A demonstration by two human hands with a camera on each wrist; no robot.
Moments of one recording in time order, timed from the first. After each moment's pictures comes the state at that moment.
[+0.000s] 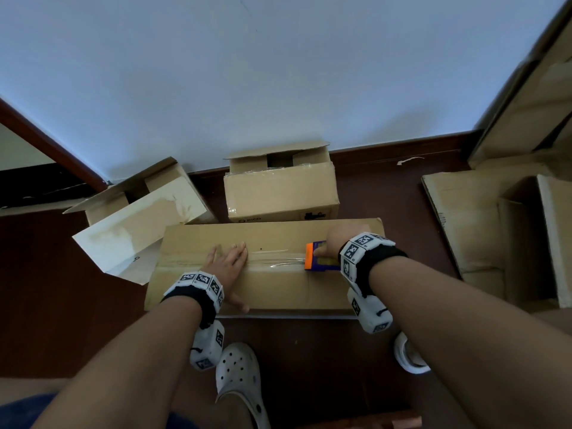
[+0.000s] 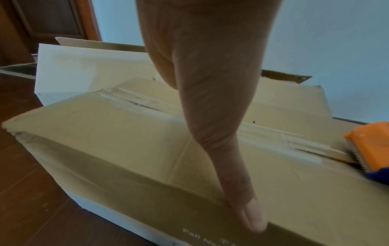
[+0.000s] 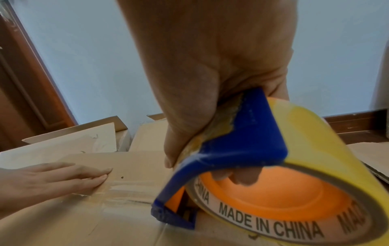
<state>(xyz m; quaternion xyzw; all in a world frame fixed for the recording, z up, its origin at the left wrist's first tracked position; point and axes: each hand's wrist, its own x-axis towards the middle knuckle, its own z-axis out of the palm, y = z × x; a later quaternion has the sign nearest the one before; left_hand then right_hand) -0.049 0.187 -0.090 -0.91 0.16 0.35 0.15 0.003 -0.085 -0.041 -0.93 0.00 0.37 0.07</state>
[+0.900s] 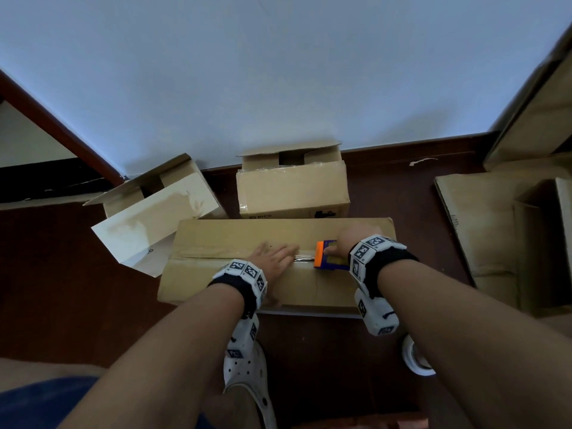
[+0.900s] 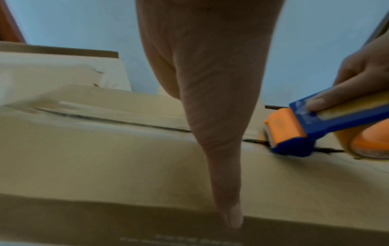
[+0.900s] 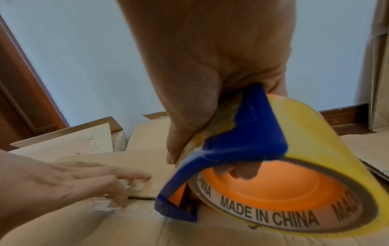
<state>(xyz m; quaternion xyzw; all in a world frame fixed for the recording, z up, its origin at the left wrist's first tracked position) -0.041 0.127 -0.095 -0.89 0.29 0.31 0.18 -0.008 -0.082 -0.021 -0.92 0.00 0.39 0.10</state>
